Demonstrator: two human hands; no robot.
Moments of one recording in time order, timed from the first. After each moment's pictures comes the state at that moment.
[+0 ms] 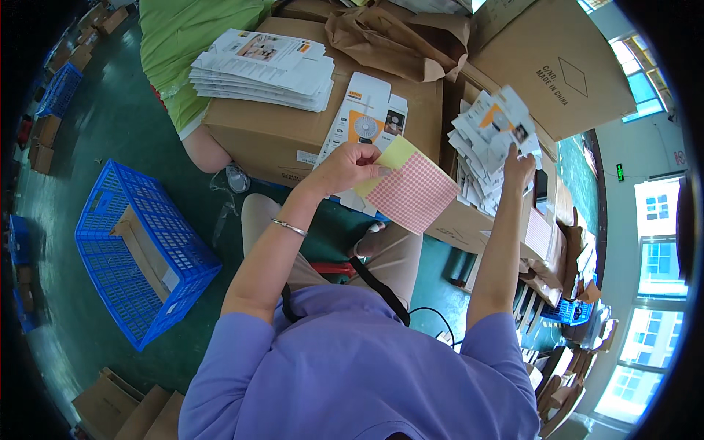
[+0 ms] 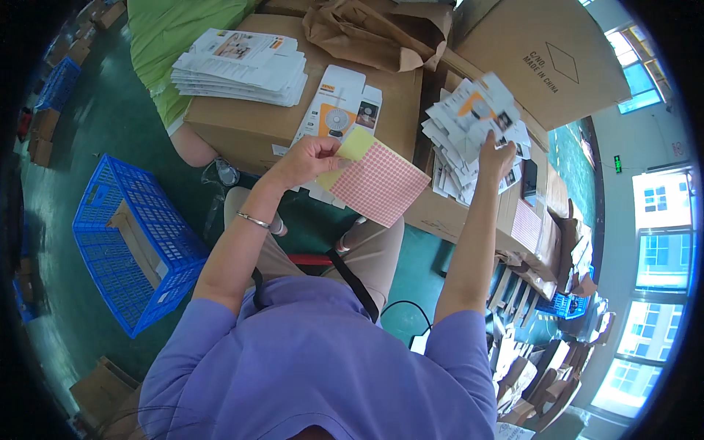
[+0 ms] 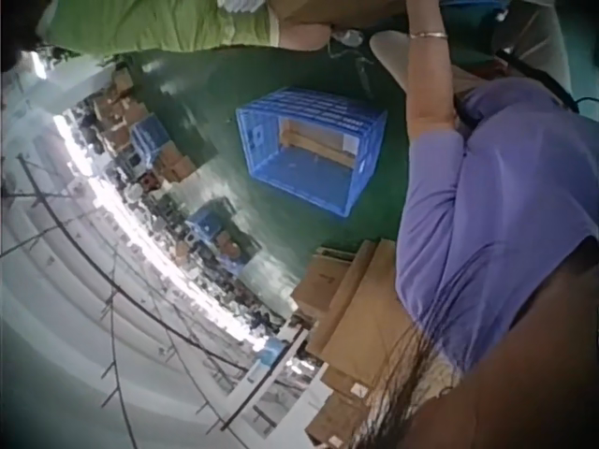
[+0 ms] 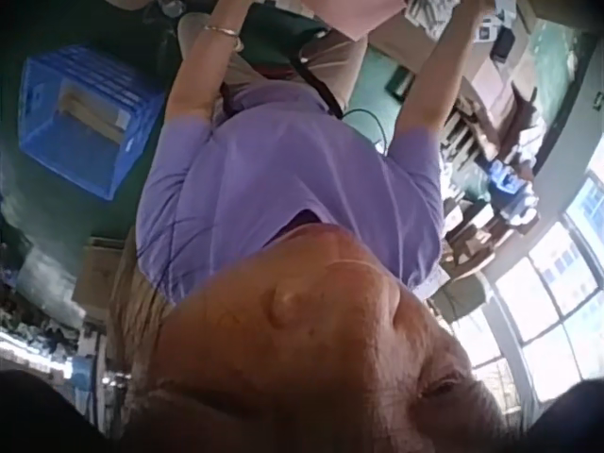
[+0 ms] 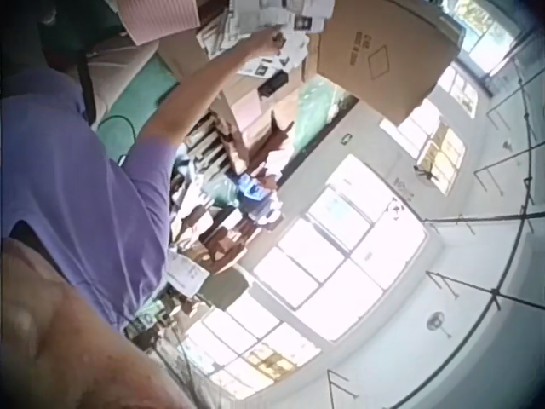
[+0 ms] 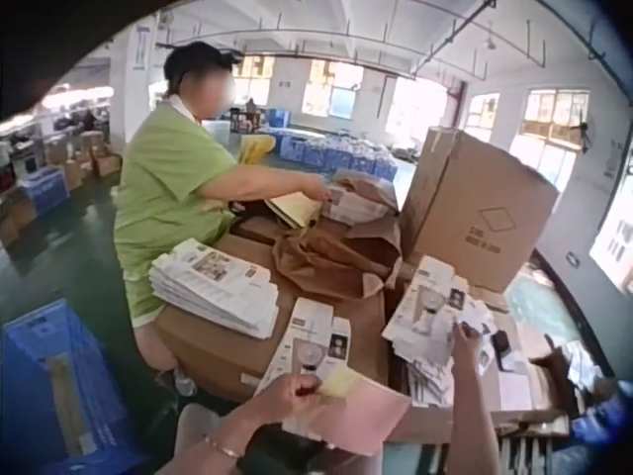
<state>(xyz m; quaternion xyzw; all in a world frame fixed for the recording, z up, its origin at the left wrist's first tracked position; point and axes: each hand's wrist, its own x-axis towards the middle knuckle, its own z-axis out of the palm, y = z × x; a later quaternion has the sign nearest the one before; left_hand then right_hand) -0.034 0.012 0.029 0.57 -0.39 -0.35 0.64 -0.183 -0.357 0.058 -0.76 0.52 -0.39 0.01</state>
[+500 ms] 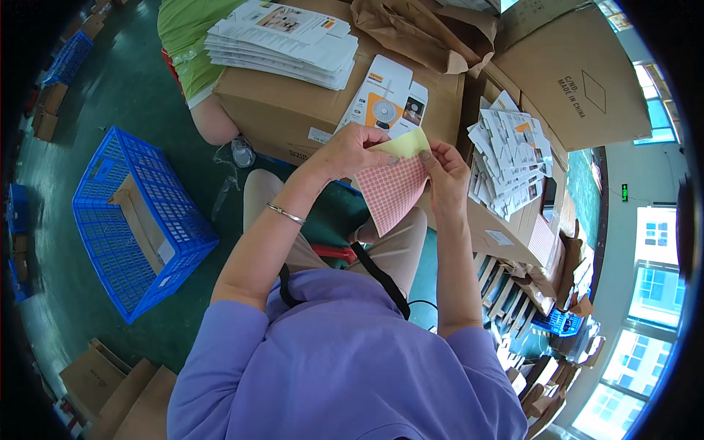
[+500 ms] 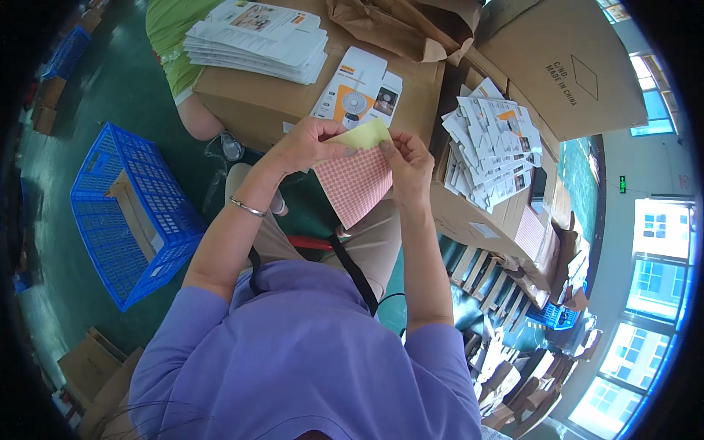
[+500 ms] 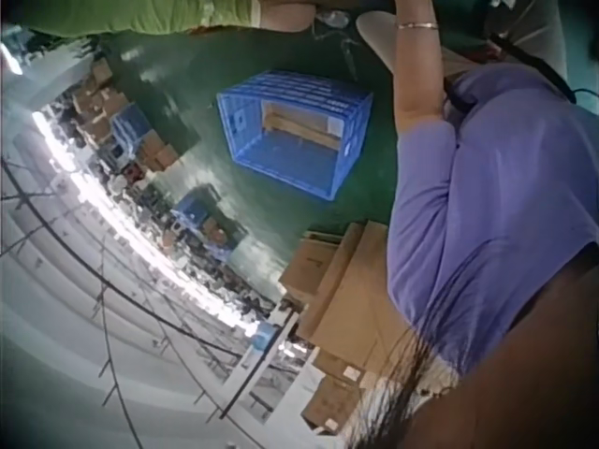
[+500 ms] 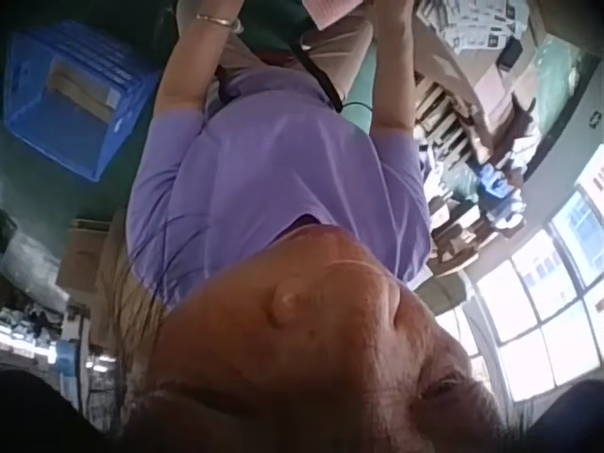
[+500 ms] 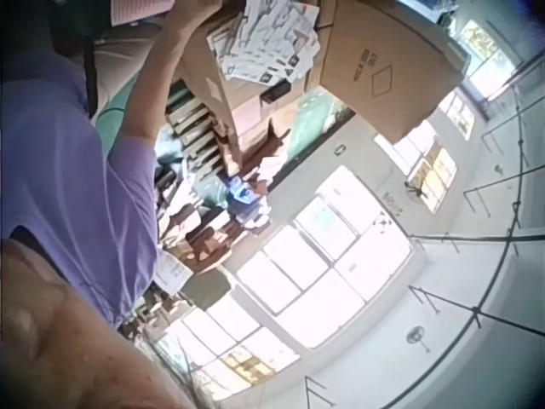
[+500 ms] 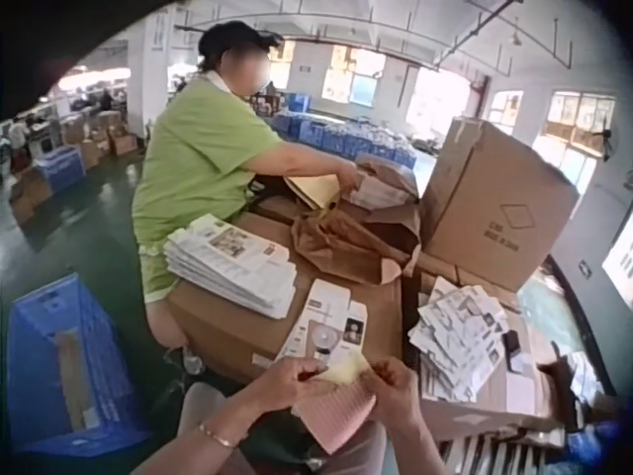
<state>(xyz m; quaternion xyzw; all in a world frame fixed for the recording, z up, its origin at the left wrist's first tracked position) -0.037 0.038 0.042 0.62 -0.34 -0.34 0.62 -0.156 -0.131 0.050 -0.66 0.19 -0.21 0.70</state>
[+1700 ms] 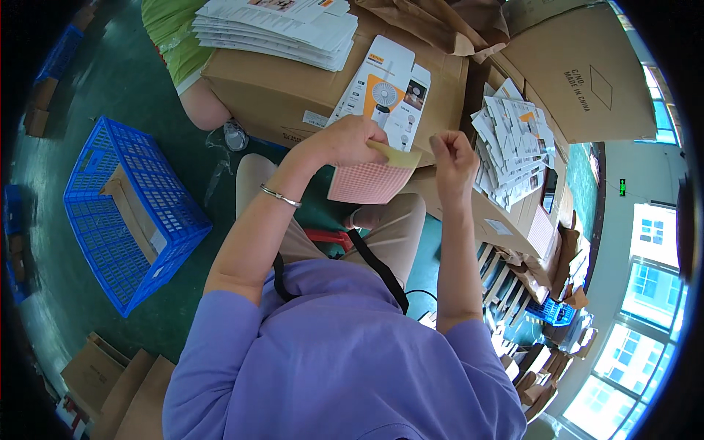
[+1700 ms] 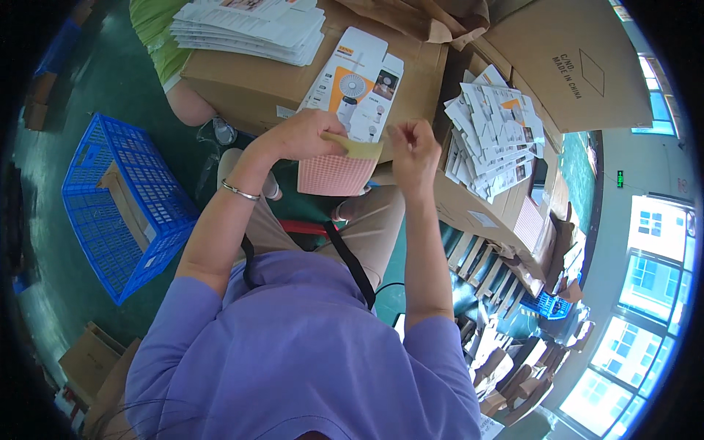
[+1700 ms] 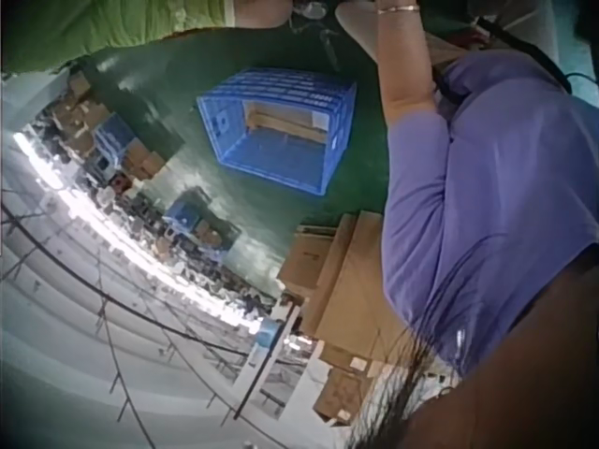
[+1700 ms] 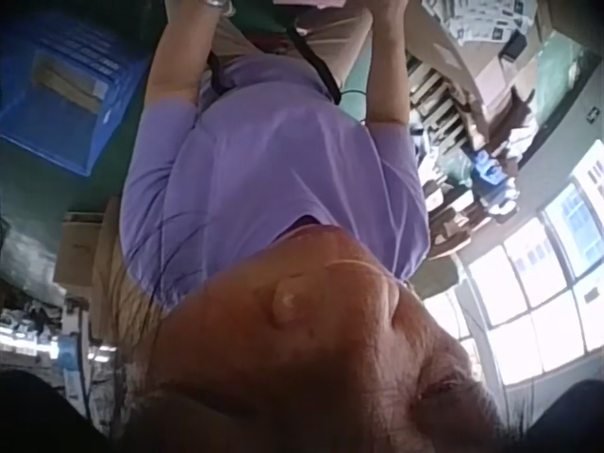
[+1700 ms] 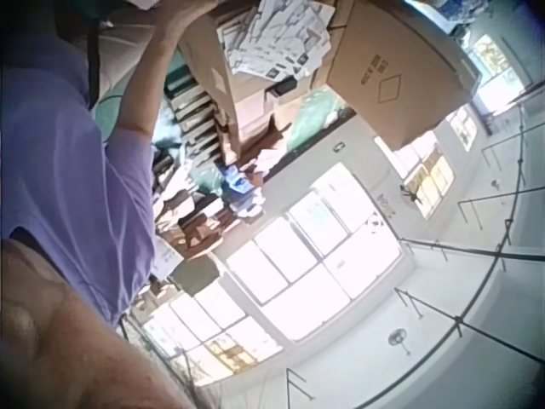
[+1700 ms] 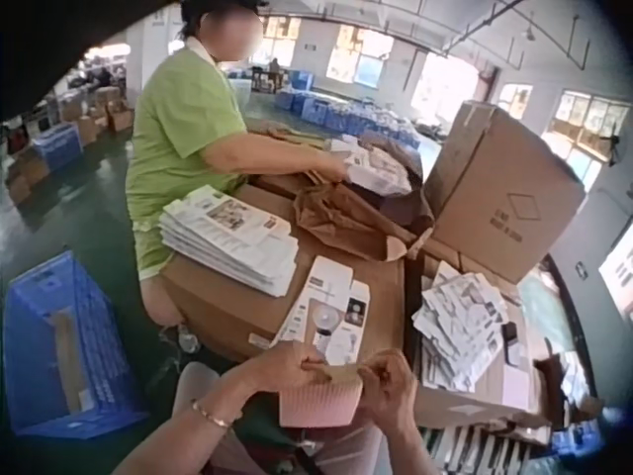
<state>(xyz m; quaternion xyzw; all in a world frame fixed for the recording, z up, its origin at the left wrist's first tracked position) -0.025 0.033 0.037 0.76 -0.45 -0.31 0.37 -0.156 -0.138 0.054 -0.85 0.19 -0.25 0.43</state>
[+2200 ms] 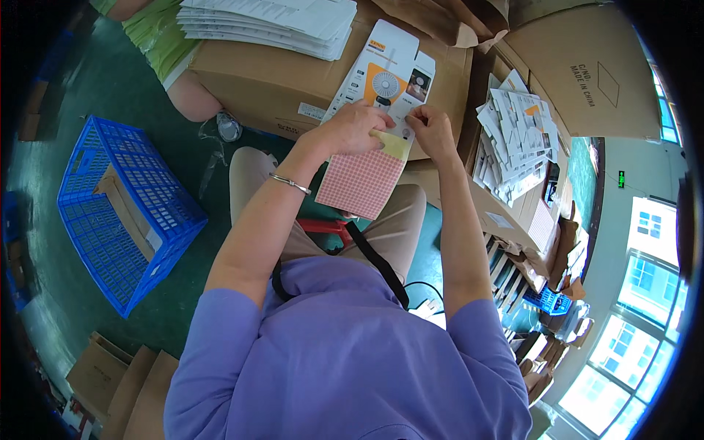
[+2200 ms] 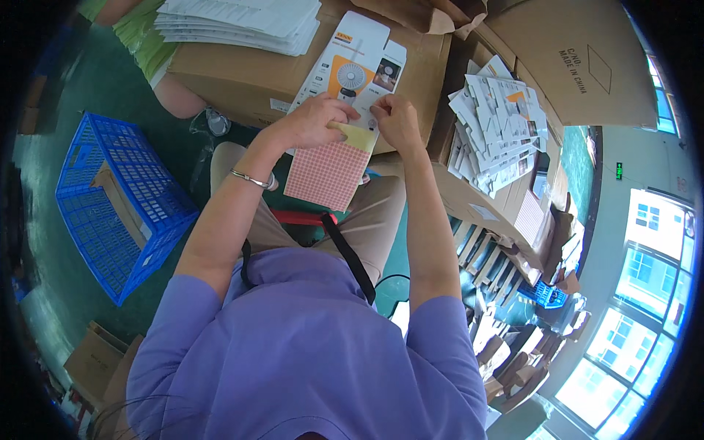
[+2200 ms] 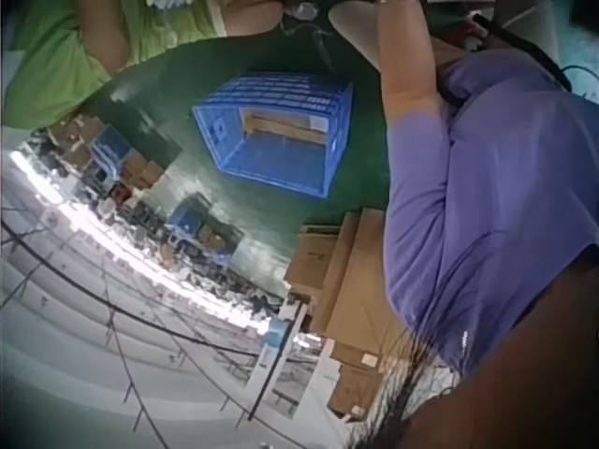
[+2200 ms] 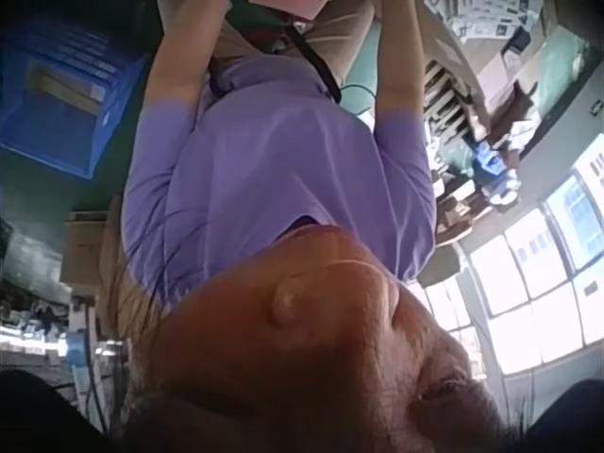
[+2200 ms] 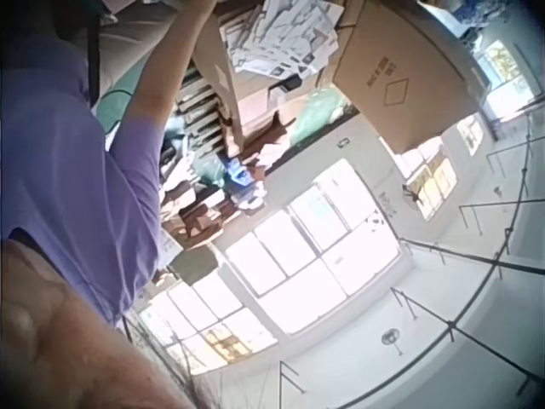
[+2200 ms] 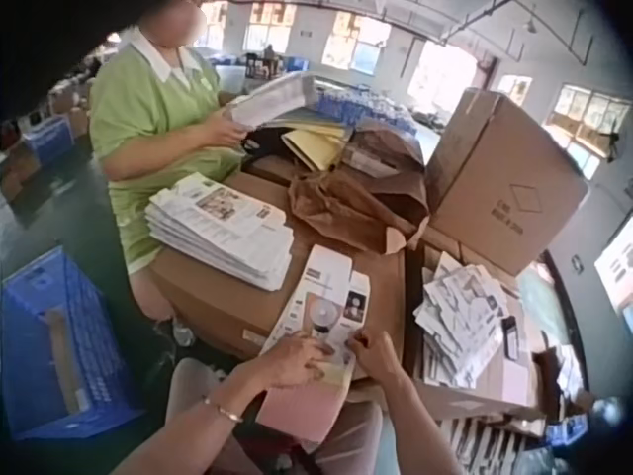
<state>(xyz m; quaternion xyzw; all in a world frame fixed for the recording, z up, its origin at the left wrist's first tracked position) -0.010 0.007 -0.016 0.77 -0.50 -0.21 0.34 -0.091 -0.188 -0.022 -0.91 0.17 -0.07 0.37</state>
